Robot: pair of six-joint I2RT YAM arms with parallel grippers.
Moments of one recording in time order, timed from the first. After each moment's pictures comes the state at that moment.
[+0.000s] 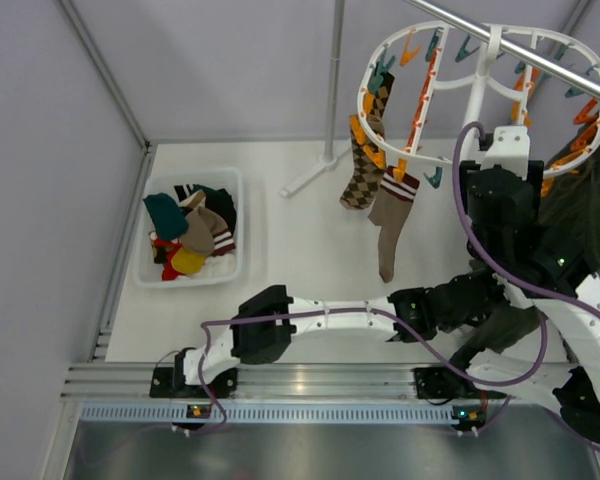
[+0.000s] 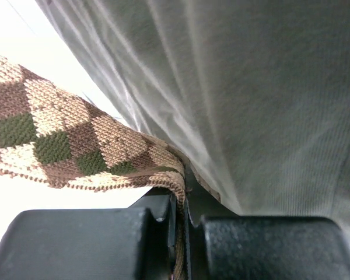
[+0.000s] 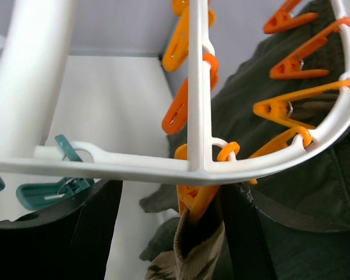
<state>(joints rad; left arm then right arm) -1.45 2.29 2.04 0.31 -0.39 0.34 0.72 1.00 1.51 -0.91 1.15 -0.01</state>
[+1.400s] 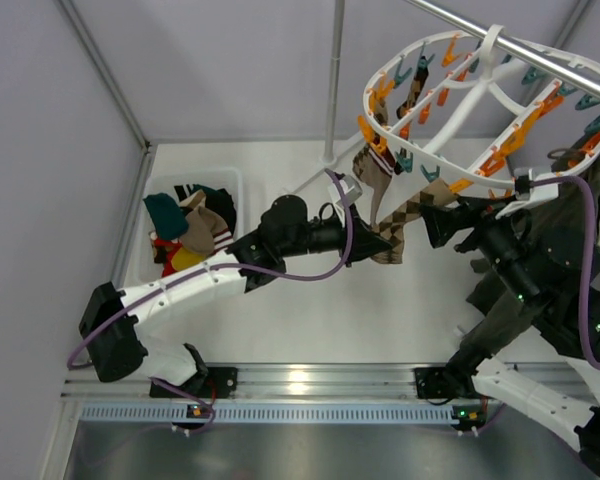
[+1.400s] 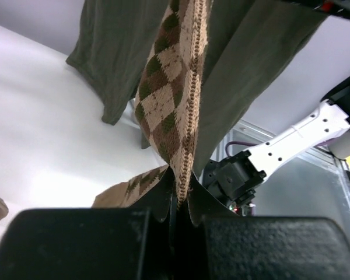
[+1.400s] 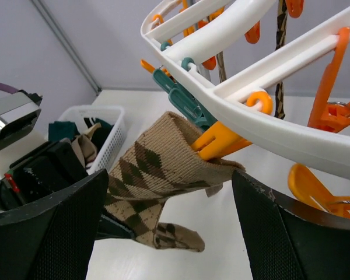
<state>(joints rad) -0.96 1.39 1.12 0.28 0.44 -0.39 0.72 0.67 1.25 -0.59 0.32 0.27</state>
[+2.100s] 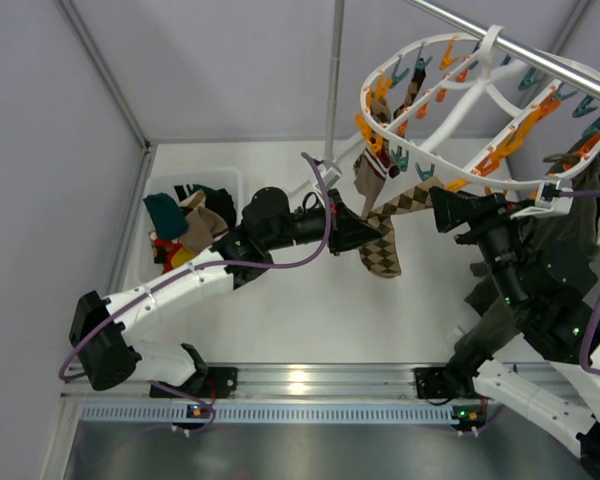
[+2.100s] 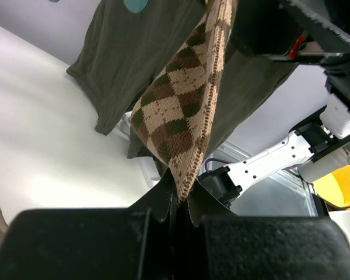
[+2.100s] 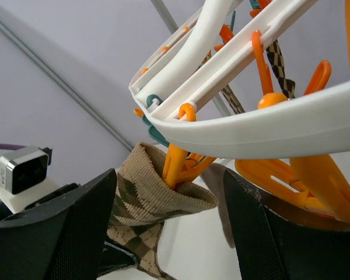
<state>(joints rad) -0.90 1.33 1.12 0.28 0.48 -0.55 0.72 0.58 1.07 -0.30 0.45 0.49</state>
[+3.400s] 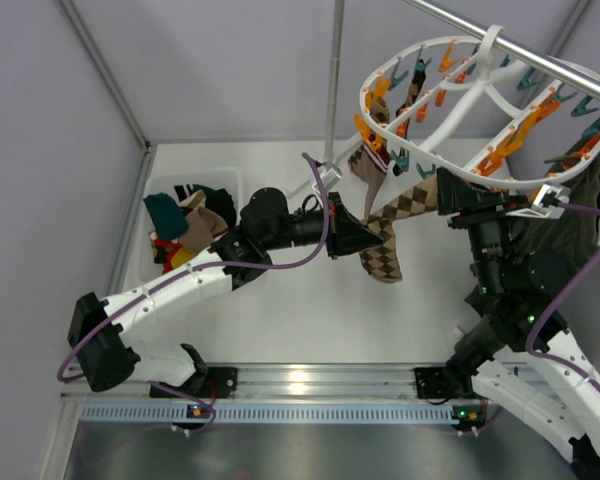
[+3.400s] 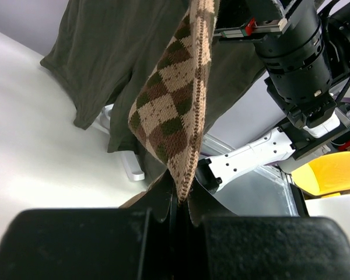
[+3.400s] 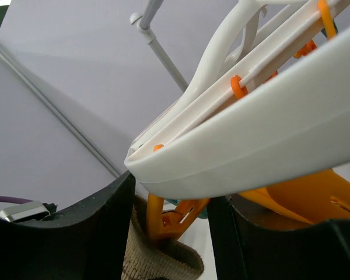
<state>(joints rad) -0.90 1.32 1.12 0.28 0.54 -0.60 0.63 0.59 0.83 0.21 0.44 0.50</state>
